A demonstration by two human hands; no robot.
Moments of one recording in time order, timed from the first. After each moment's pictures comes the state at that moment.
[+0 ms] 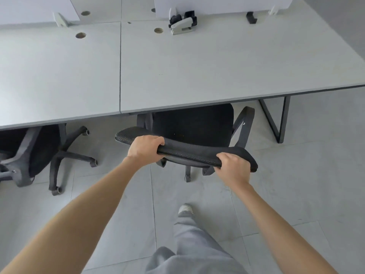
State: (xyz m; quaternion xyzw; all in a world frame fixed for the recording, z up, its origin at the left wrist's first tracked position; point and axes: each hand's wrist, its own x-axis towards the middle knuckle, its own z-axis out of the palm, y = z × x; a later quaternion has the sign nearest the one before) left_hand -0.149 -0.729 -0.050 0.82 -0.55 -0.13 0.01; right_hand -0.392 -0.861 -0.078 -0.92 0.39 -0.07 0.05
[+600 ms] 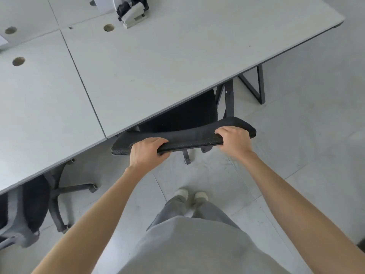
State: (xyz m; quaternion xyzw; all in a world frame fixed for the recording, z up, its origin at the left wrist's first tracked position) left_hand -0.098 -0.767 -0.052 0.77 -0.61 -0.13 0.15; right_hand -0.340 -0.904 -0.071 -0.89 0.45 -0.04 0.09
